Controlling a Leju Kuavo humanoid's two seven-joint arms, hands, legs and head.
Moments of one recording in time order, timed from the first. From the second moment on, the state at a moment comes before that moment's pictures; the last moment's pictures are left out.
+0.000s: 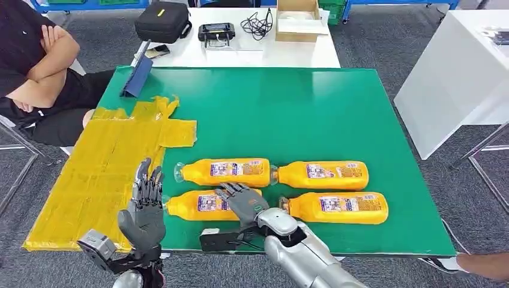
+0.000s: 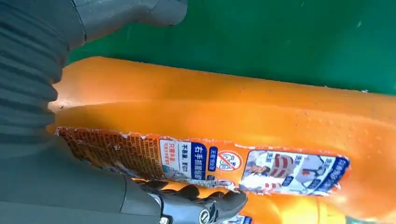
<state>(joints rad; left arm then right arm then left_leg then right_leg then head) 0.19 -0.34 0.06 -1.63 -0.01 -0.17 -0.70 -0.50 0.24 0.90 -0.68 0.88 0.05 -0.03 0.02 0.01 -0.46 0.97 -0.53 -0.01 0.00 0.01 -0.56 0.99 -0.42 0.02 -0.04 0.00</state>
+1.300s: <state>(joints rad) 0.12 -0.34 0.05 -1.62 0.08 0.53 -0.70 -0.50 0.27 0.69 -0.49 0.52 -0.10 -0.10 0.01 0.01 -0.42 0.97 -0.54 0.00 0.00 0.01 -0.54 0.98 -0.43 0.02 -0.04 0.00</state>
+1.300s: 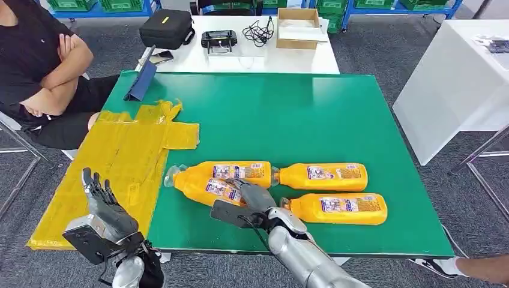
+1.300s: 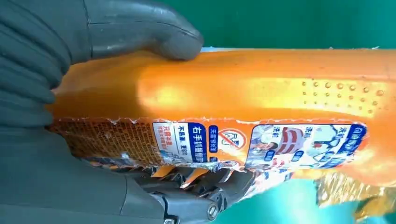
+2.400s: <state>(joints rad) 0.10 -0.34 0.06 -1.41 0.18 0.02 -0.70 -0.21 0.23 0.52 -0.91 0.37 -0.16 -0.35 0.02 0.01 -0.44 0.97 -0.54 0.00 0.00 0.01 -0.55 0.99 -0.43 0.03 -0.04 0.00</state>
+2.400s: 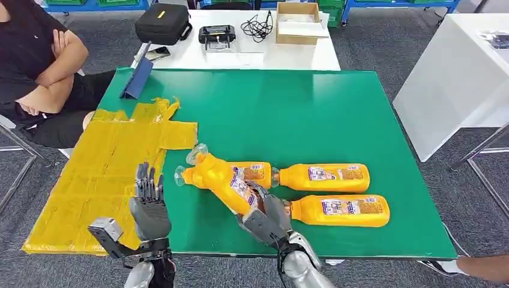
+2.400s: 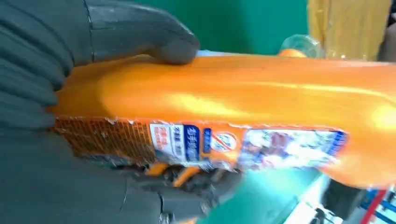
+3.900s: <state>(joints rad) 0.12 -0.34 0.11 -1.31 0.17 -0.12 -0.70 -0.06 0.23 0.67 -1.22 0.44 -0.18 -0.43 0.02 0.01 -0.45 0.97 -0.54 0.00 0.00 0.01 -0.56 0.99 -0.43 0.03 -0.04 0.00</state>
